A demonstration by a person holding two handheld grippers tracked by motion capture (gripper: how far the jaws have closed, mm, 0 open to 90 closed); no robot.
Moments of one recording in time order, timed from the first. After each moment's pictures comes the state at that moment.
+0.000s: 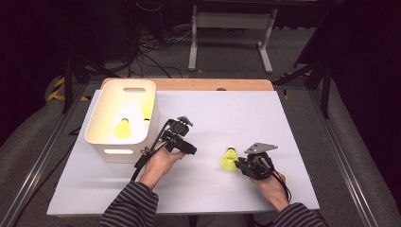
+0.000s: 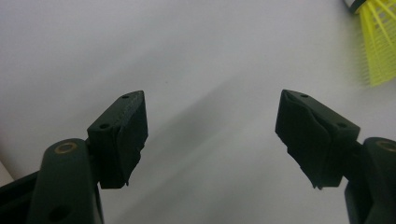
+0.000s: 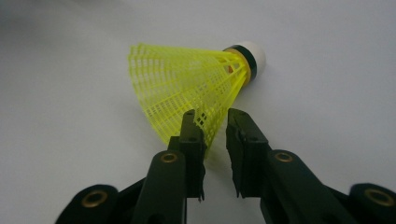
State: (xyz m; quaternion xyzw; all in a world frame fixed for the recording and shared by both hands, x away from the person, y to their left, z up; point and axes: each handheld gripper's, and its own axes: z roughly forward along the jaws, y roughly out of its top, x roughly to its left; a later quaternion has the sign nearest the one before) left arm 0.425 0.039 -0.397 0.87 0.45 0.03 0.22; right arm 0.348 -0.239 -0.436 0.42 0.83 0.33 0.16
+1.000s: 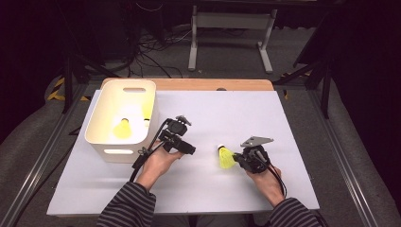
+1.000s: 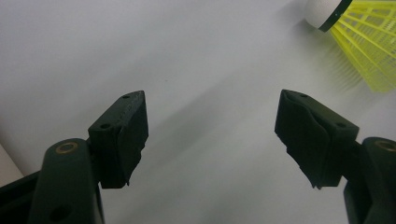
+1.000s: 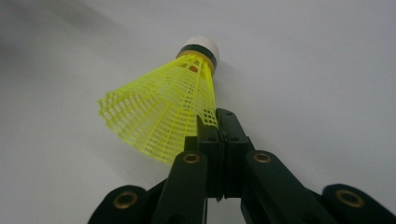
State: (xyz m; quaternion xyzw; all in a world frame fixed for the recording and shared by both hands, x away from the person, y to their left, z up) left arm 0.423 0.045 -0.390 0.87 0.44 0.03 0.23; right arm 0.364 -0.226 -0.425 0.42 0.83 0.33 0.16
